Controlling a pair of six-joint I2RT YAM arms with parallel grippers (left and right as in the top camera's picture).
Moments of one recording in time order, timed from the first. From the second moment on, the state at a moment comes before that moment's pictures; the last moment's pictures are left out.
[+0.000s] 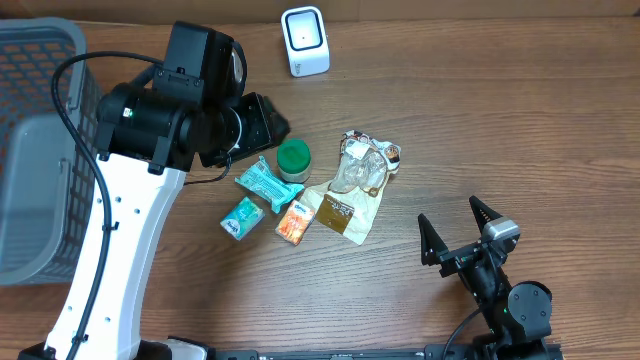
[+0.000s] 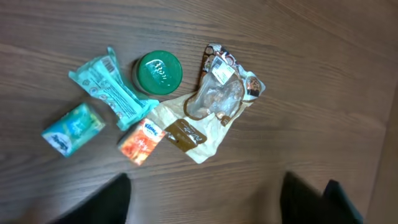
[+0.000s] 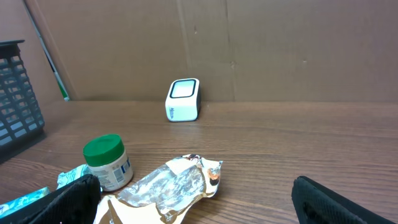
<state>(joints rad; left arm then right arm) -0.30 1.56 1.87 -1.39 0.22 -0.63 0.19 0.01 0.02 -0.02 -0.17 0.15</state>
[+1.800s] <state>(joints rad) -0.29 1.57 1.87 -1.35 0.18 -0.55 0.19 0.01 0.02 -0.02 -0.17 0.15</state>
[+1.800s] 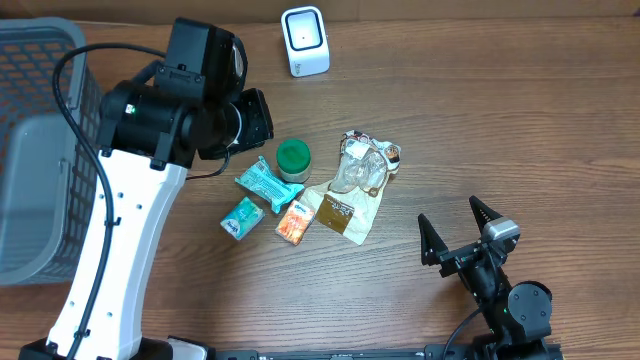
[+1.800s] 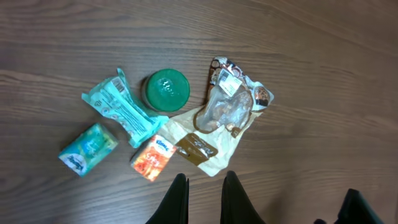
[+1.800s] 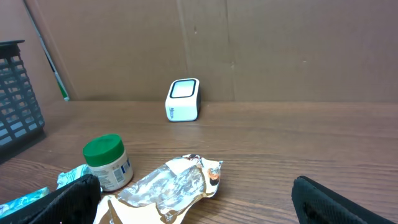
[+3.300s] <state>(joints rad) 0.07 1.57 1.87 -1.47 -0.05 0.14 0.19 0.01 0.02 -0.02 -0.17 0.15</state>
